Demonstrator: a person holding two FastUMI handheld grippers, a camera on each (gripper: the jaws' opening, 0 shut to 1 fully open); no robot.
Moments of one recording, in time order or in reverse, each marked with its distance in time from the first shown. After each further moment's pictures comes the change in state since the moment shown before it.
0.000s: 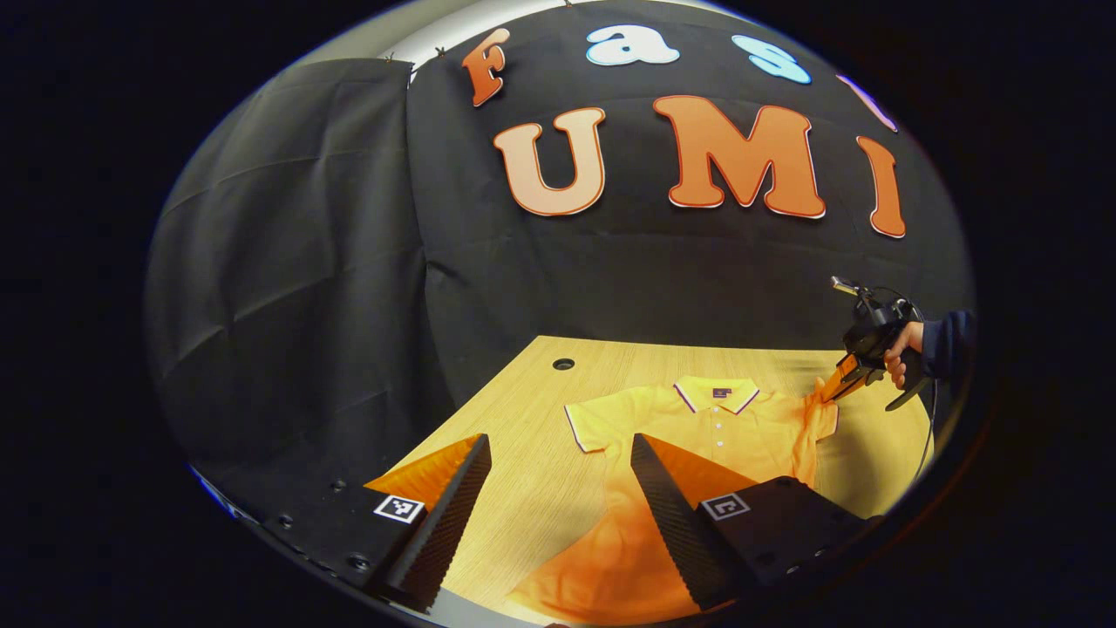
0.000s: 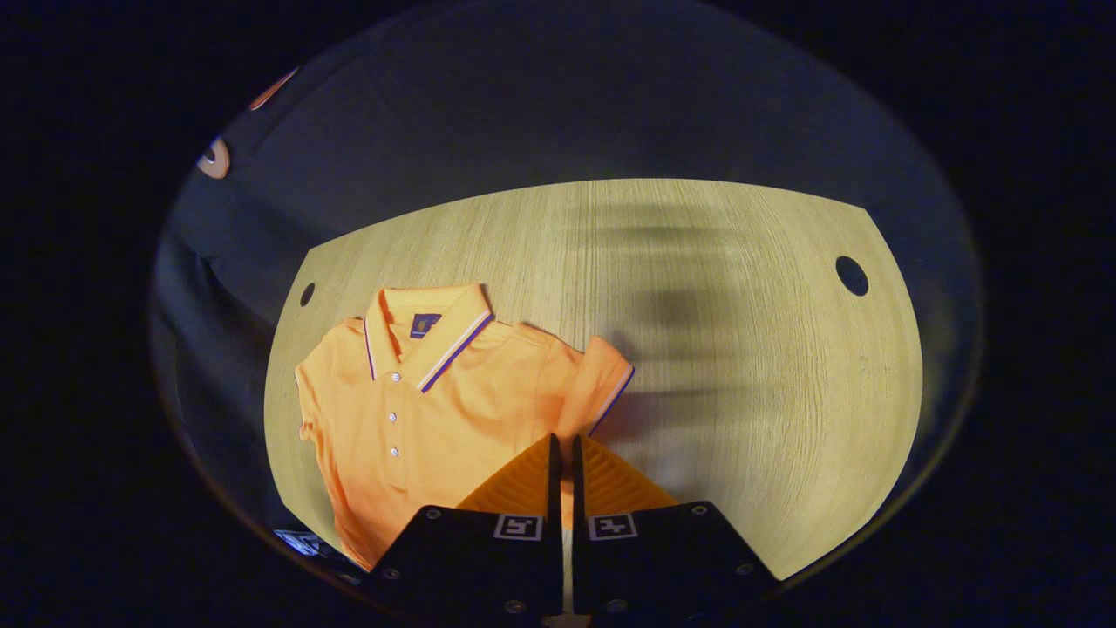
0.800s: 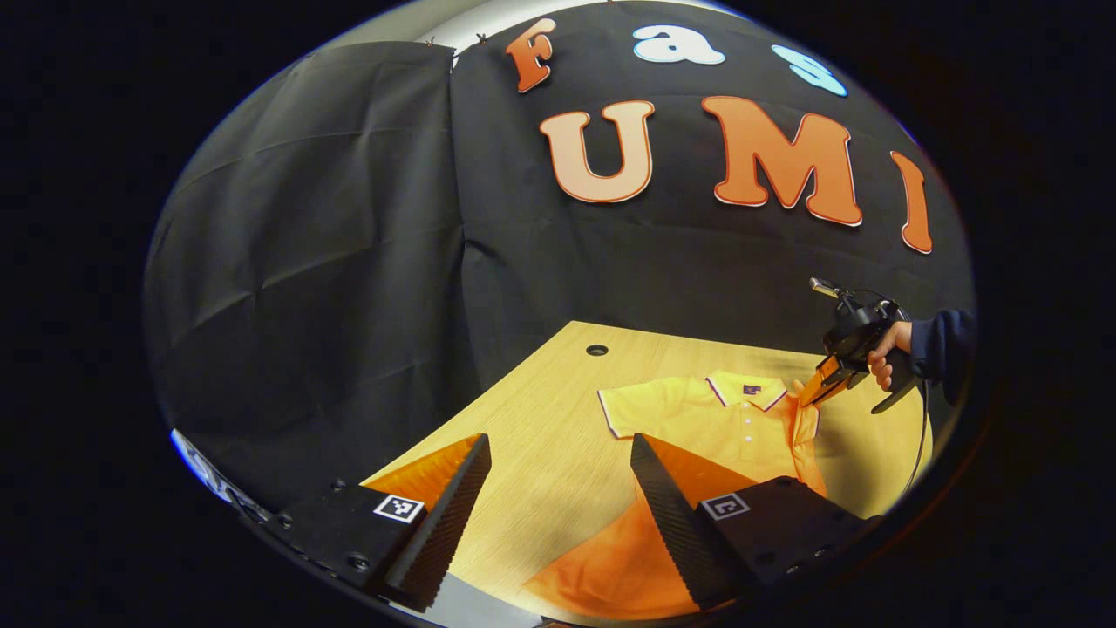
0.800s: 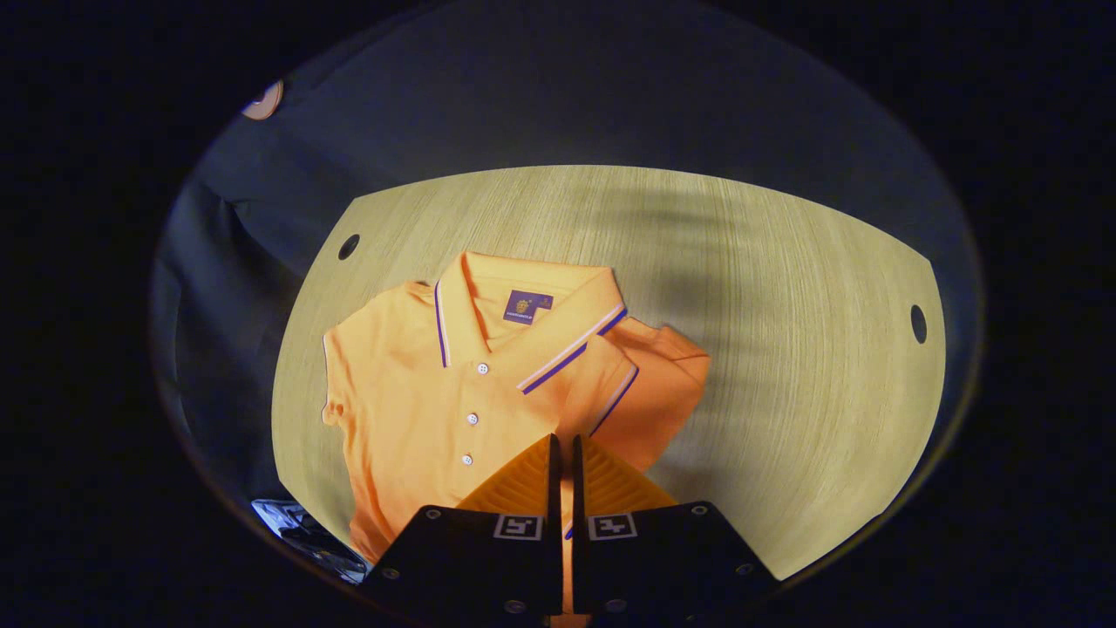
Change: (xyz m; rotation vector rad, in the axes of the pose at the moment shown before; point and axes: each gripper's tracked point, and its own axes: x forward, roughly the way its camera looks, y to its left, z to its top) left arm -0.006 0.048 -0.026 -0.074 0.037 0.100; right arm 0.035 0.104 0.000 -0.137 0.083 0.073
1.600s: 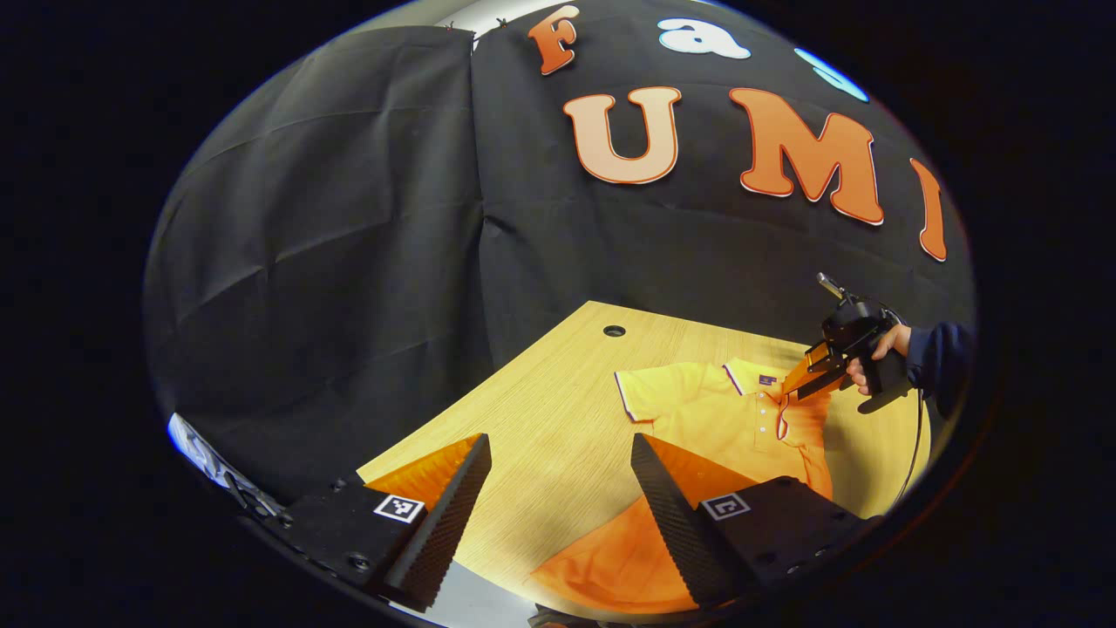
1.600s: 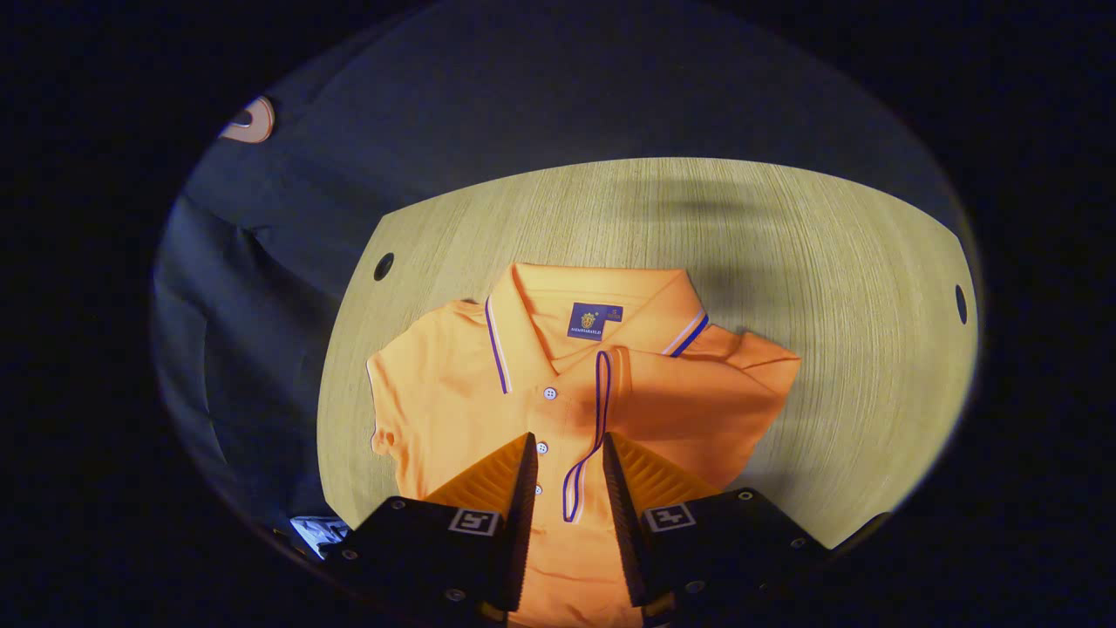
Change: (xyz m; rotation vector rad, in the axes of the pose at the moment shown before) left arm 0.012 0.009 -0.018 -0.042 0.075 0.015; right arm 0.011 0.041 0.013 0.060 -0.034 0.151
